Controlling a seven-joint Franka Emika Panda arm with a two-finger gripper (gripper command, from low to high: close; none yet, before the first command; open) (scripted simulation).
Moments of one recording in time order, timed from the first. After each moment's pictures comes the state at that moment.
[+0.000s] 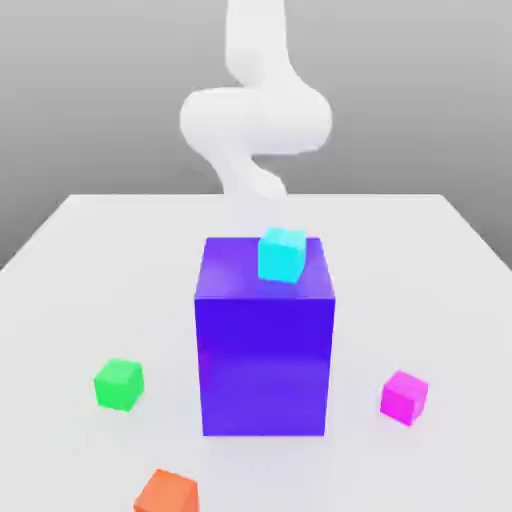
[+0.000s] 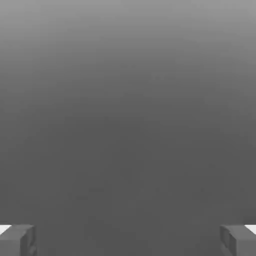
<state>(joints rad) 0.04 -0.71 0.02 -2.35 0.00 2.35 0.77</state>
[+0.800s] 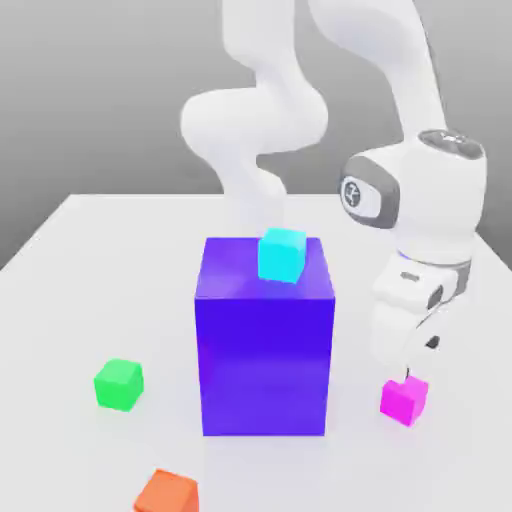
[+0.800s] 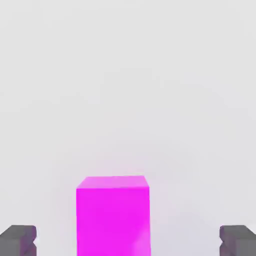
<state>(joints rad) 0.37 0.17 0.17 -2.73 -0.12 2.90 0.57</state>
